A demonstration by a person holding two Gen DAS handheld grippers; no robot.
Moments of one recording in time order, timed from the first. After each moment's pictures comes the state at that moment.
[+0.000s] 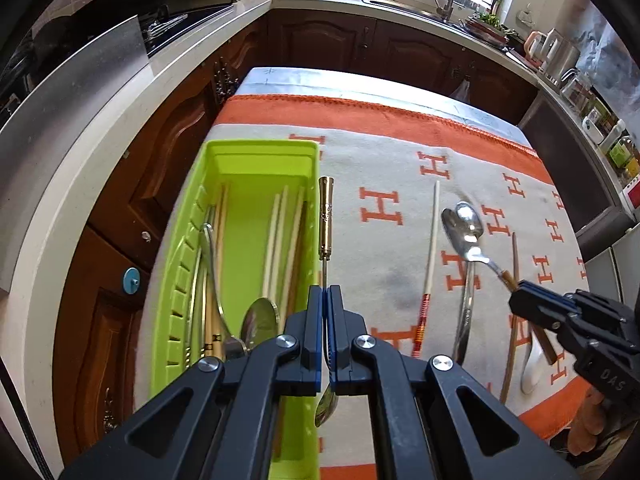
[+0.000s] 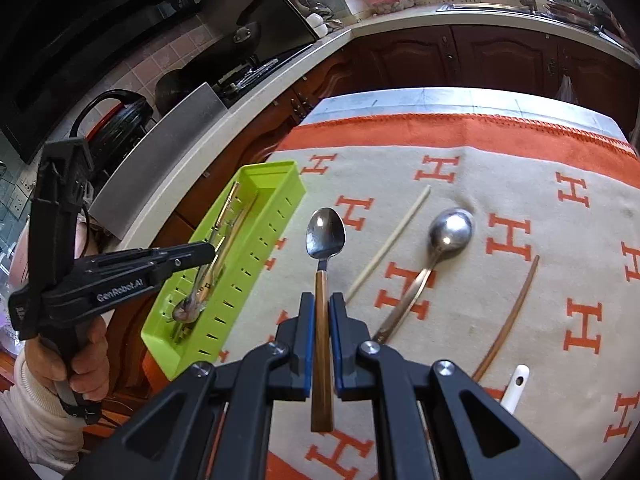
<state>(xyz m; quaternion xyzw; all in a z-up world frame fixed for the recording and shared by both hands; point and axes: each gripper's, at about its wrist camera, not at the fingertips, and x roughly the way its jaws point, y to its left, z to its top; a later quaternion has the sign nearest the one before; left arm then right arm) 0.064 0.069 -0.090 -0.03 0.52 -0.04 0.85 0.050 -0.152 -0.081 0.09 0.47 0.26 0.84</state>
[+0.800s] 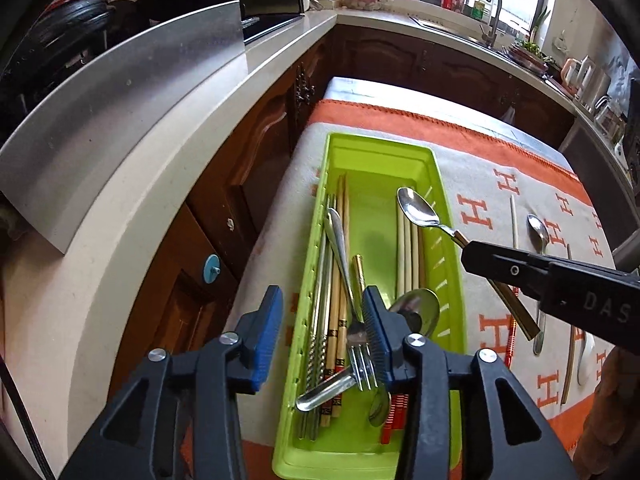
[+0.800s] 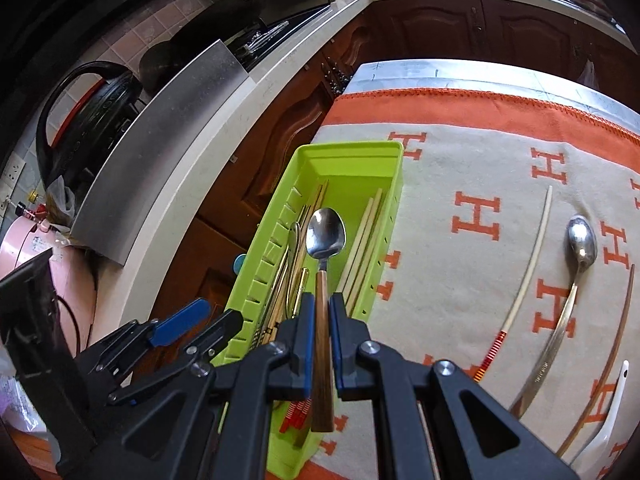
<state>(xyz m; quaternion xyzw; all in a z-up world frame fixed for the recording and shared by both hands) 0.033 0.163 -0.102 -0.04 0.48 0.03 0.88 0.084 -0.005 -0.088 0.10 0.53 0.22 0.81</state>
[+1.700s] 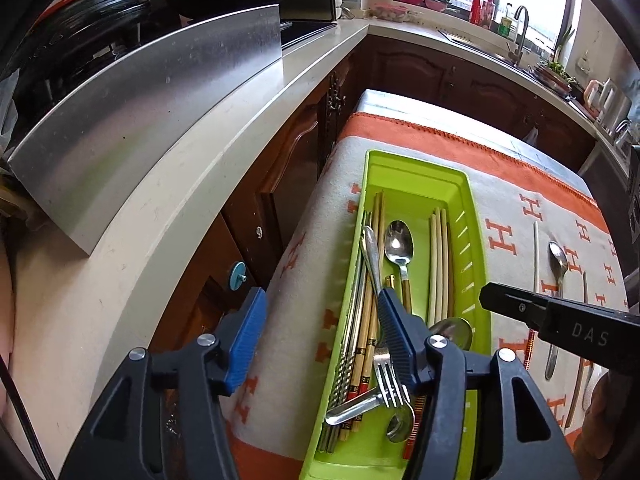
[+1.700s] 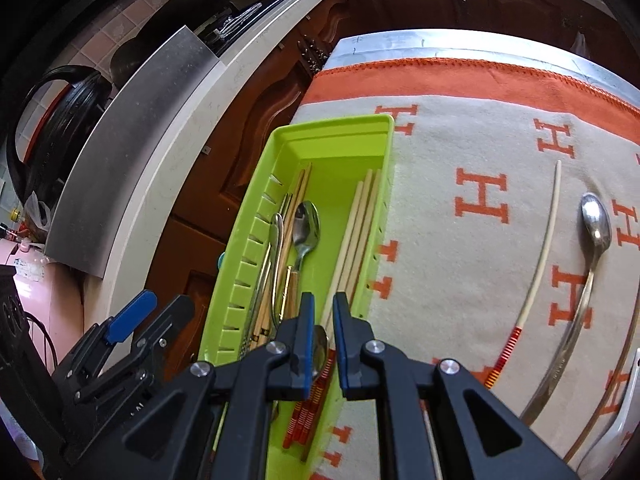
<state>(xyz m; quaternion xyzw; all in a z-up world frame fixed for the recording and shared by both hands) 0.039 0.176 -0.098 -0.05 0.47 0.07 0.88 0.096 -0.002 -0.108 0.11 0.57 0.19 0.79</state>
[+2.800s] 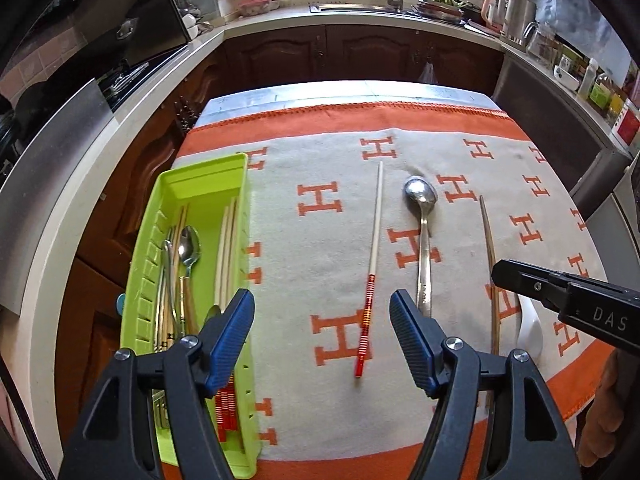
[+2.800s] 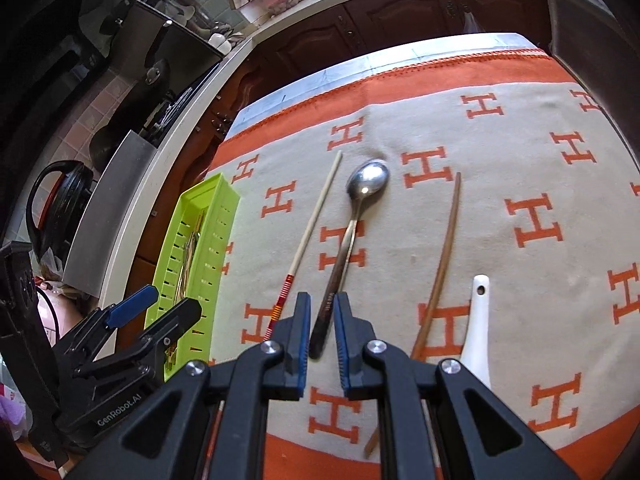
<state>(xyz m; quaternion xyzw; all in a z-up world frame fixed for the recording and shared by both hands) 0.033 -0.018 -0.086 0.06 0.49 -0.07 0.87 0.028 -0.203 -0.099 0.20 0.51 0.12 0.83</state>
